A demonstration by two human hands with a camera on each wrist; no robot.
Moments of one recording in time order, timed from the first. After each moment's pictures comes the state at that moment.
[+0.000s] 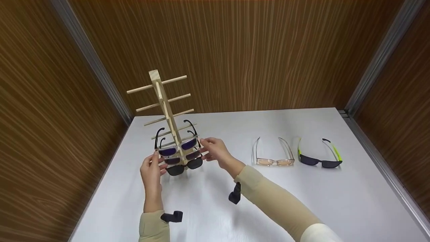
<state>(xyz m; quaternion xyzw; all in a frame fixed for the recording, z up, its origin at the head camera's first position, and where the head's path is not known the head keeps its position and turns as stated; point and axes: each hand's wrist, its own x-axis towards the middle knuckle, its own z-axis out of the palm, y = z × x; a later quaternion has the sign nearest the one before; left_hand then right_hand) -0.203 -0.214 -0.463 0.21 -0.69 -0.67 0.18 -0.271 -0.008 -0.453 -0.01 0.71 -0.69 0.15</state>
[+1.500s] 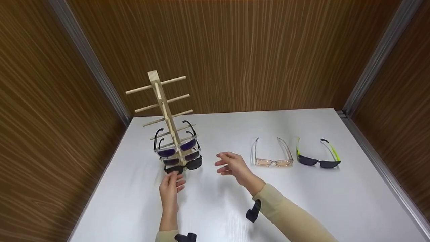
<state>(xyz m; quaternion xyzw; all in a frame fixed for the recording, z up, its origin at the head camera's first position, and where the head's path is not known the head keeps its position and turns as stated) -0.176 -0.176 -0.530 0.18 -0.65 -0.73 0.14 -0.240 0.051 -0.501 0.00 0.66 -0.73 0.17</state>
